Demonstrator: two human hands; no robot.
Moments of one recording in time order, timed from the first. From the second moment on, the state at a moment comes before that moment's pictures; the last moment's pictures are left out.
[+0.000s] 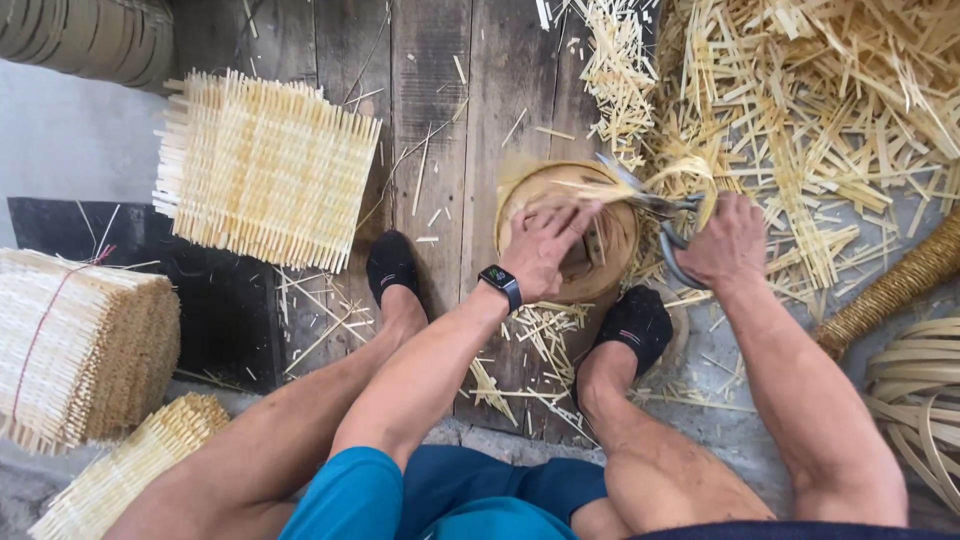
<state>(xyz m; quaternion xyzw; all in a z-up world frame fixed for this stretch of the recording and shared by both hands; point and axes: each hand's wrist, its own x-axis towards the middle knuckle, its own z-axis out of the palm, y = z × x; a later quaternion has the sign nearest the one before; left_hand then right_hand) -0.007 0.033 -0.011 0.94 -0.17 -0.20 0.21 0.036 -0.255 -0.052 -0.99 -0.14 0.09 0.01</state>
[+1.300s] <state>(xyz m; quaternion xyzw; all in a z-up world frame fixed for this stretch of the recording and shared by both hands) -0.017 -0.008 -0.006 0.96 0.03 -0.02 0.29 0.049 -0.242 -0.038 -0.98 -0.18 0.02 -0.03</state>
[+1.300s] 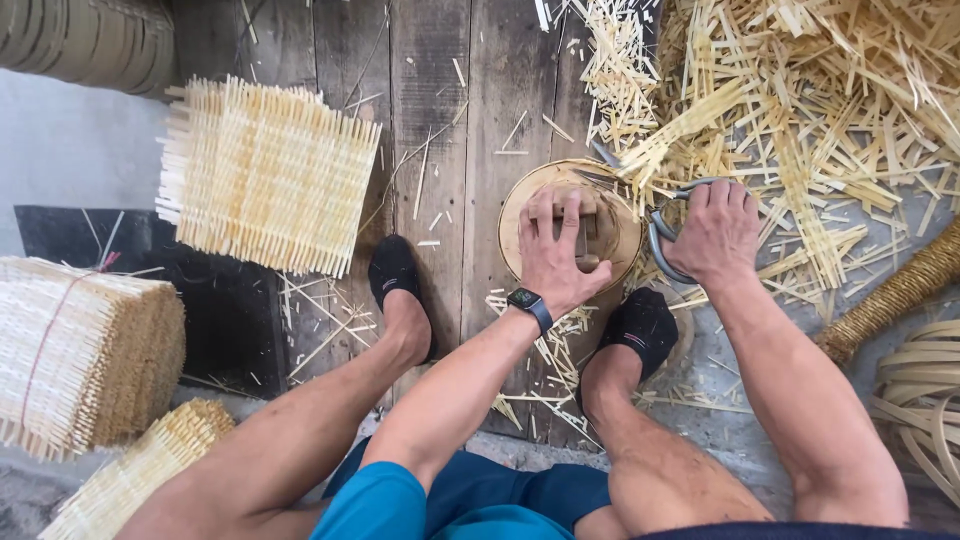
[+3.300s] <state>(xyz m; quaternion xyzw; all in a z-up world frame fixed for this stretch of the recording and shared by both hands) -0.016 0.121 -0.125 0.69 0.40 -0.19 0.58 -0.032 -0.218 -0.079 -0.60 0.30 0.32 0.67</state>
